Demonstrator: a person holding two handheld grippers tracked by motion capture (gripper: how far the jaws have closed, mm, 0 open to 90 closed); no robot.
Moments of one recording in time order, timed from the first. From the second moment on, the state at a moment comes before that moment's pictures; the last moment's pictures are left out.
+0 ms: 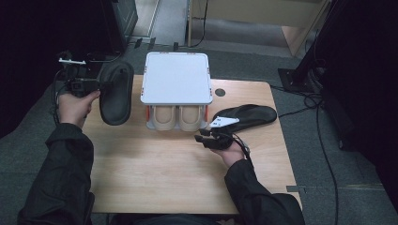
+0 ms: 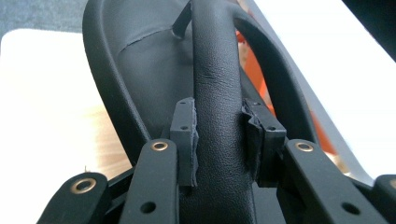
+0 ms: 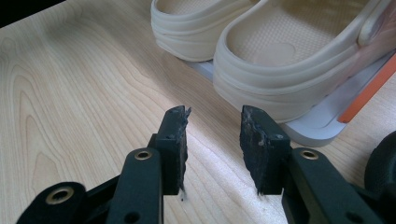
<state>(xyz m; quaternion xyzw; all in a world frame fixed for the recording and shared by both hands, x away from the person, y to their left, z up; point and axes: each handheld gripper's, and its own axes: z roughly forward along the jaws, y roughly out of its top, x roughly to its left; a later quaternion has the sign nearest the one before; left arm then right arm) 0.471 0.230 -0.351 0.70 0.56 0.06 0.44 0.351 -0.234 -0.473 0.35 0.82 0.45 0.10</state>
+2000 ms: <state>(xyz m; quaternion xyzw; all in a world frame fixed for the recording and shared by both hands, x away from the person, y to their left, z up) 0.532 0.093 -0.326 0.74 0.52 0.03 0.44 0.345 -0.263 -0.466 0.37 0.80 0.45 0.12</state>
